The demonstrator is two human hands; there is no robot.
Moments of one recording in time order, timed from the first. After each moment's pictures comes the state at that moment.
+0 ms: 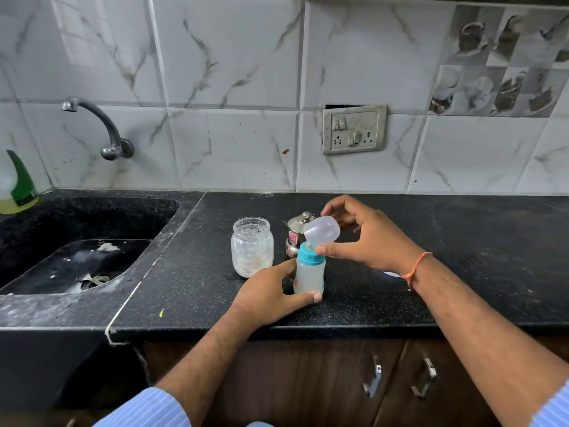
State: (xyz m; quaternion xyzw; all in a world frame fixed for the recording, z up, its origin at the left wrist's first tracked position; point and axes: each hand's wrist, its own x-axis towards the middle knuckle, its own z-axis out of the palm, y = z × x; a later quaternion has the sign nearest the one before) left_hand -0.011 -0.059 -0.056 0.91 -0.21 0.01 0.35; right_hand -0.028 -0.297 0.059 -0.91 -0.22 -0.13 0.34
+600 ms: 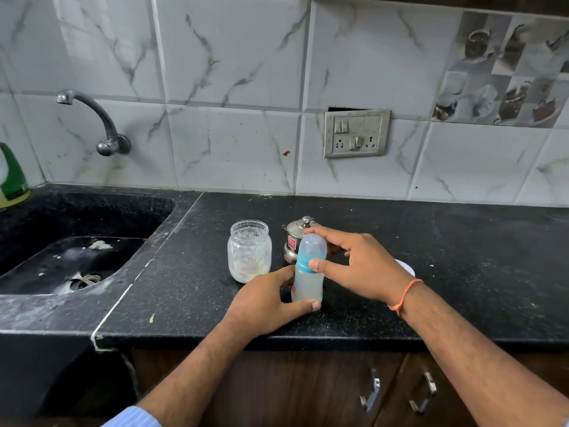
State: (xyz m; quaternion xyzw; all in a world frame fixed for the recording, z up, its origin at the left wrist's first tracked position) left_hand -0.005 -0.060 -0.065 0.90 -0.21 0.01 0.37; right_hand -0.027 -0.282 0.030 -0.92 -0.21 -0.13 0.30
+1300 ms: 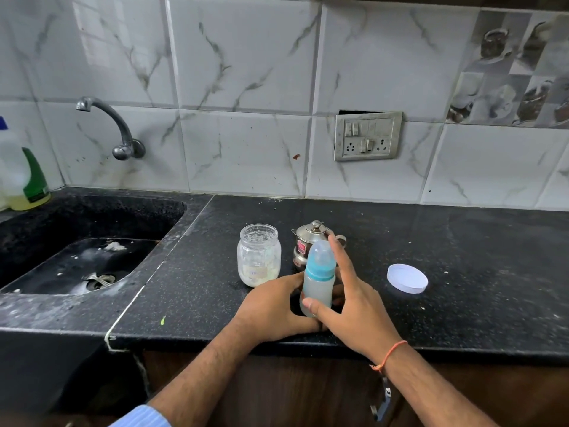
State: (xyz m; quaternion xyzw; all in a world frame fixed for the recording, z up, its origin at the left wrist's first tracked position) left_hand -0.014 -0.060 -0.050 0.91 -0.24 0.02 0.33; right_hand -0.062 -0.255 -0.032 -0.90 -0.17 -0.17 0.37
